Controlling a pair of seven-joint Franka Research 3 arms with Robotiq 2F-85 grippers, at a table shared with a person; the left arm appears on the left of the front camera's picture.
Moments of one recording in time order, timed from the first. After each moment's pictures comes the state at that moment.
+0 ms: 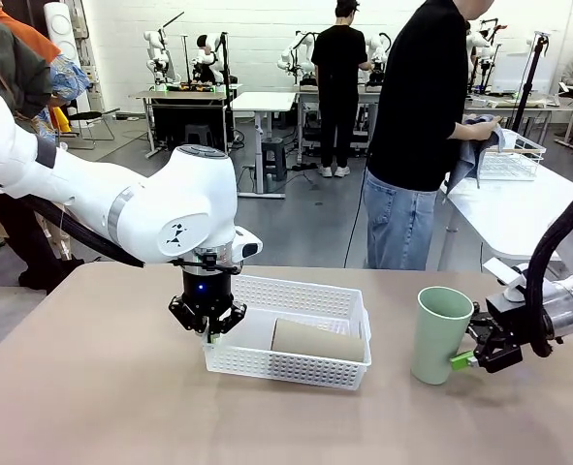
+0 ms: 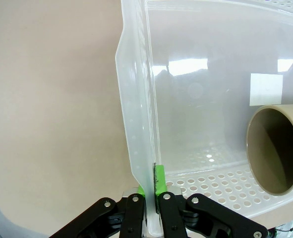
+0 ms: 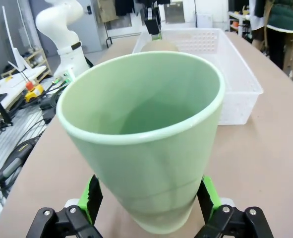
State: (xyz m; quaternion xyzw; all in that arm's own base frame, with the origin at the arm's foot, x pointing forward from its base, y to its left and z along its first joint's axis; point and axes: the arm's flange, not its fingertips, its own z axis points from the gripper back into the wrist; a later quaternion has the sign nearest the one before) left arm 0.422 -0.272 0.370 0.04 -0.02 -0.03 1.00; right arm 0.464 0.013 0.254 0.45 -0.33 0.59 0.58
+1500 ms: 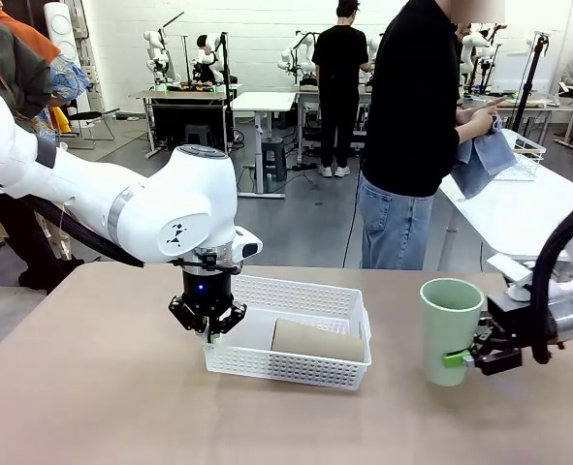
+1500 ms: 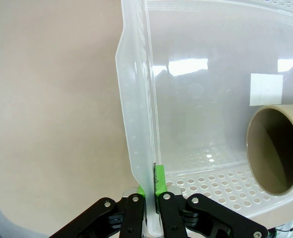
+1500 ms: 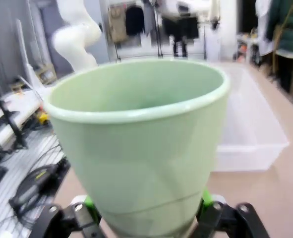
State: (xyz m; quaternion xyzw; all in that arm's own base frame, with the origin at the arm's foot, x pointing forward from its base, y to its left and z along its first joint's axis) left arm 0.422 -0.272 0.369 0.04 -0.02 -0.03 1.00; right arm 0.403 0.033 0.304 0.49 -0.37 0.57 0.55
